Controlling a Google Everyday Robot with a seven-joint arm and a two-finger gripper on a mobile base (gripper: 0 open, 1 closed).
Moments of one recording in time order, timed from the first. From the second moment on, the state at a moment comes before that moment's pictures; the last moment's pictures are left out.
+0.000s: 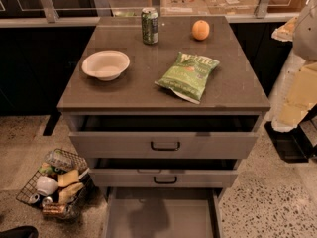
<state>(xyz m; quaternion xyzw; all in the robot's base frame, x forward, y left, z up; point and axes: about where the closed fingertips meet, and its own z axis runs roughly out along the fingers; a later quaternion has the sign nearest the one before) 0.438 -0.214 0.986 -0.60 0.78 -0.05 0.17</state>
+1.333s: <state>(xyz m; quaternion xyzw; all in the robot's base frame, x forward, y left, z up) 0.553 -0.312 1.031 -0.51 0.78 -0.11 0.34</state>
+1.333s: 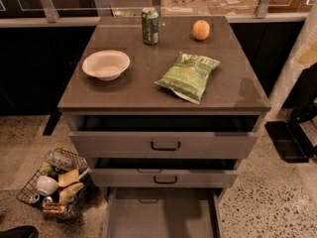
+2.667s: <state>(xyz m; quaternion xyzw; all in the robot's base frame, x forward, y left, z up) 0.695 -0.323 1.006 -0.36 0.71 0.02 0.61</state>
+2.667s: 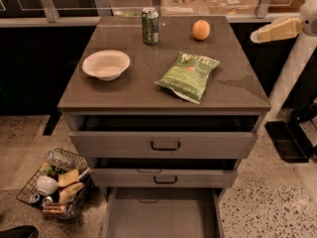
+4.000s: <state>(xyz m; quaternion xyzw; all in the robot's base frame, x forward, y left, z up) 0.777 -0.294 1.007 -0.28 0.71 0.02 0.65</state>
